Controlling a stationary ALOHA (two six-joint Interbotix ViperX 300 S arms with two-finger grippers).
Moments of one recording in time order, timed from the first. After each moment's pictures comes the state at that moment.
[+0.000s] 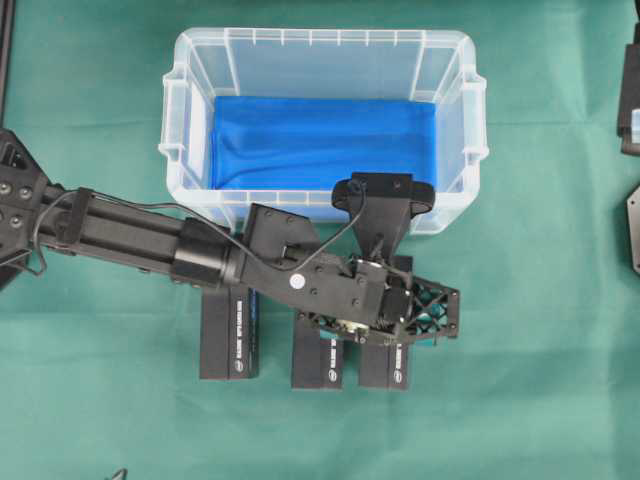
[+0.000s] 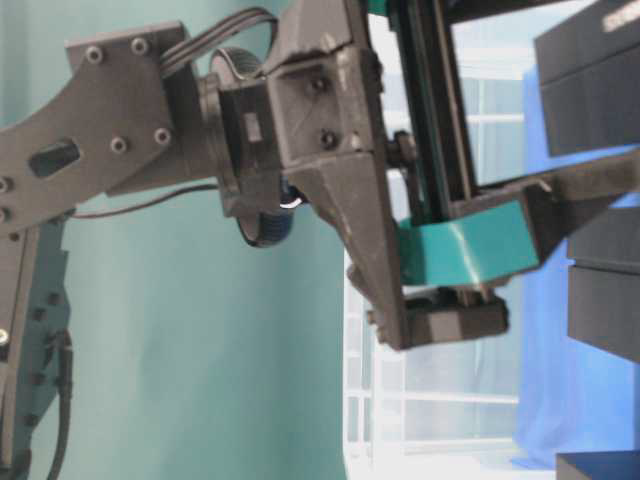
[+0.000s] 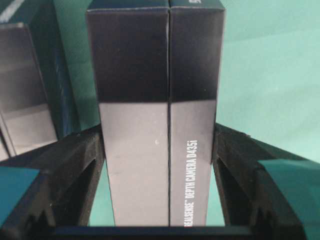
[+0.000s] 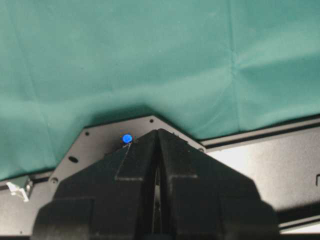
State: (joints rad) left arm -0.20 0.53 -0.35 0.08 1.11 -1.72; right arm -0.01 -0.70 0.53 -0.14 1.55 0.29
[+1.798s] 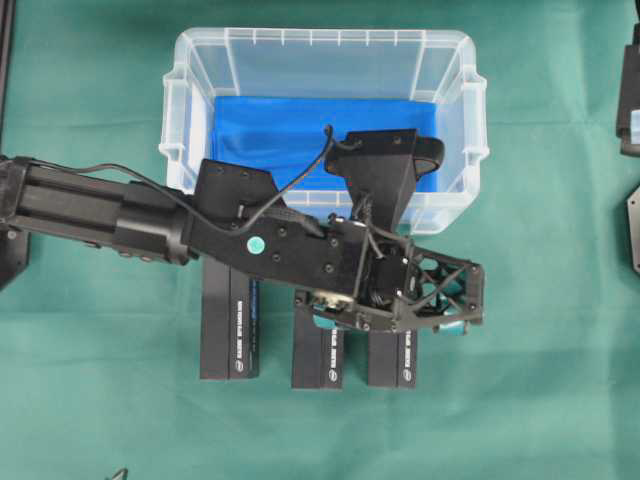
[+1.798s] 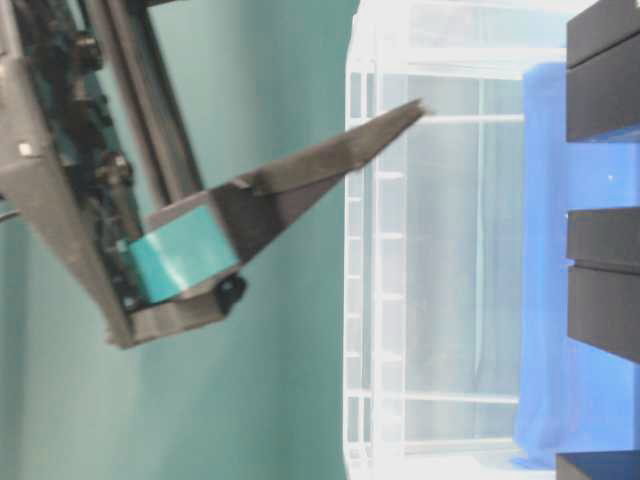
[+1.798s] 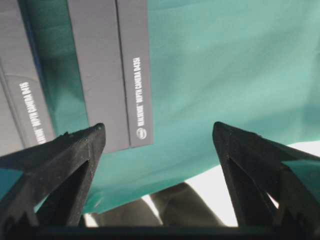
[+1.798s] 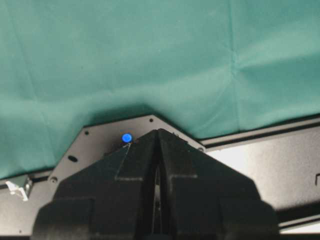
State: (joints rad) left arm -0.18 0.42 -0.48 0.07 1.22 -1.71; right arm -0.01 -0.70 0.53 -0.14 1.55 0.29
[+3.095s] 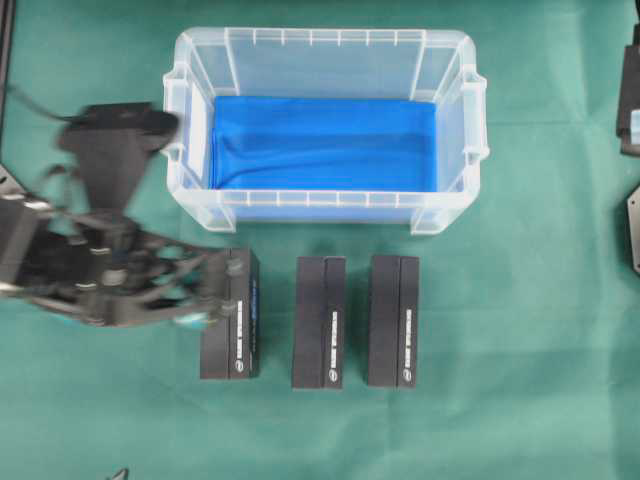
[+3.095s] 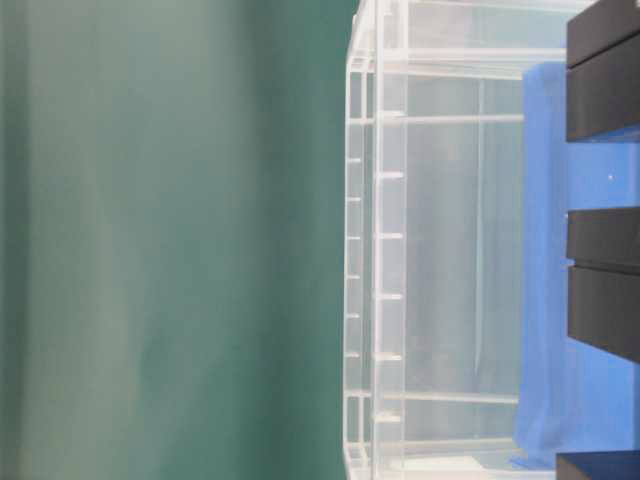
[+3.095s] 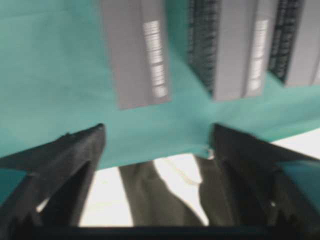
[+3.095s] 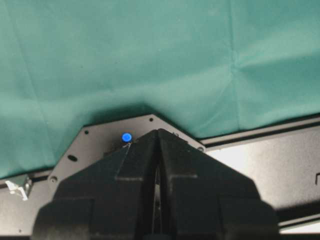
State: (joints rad) left arm -0.31 -0.26 0.25 0.07 1.25 -1.85; right arm -0.01 -0.70 0.54 -0.14 1.55 0.29
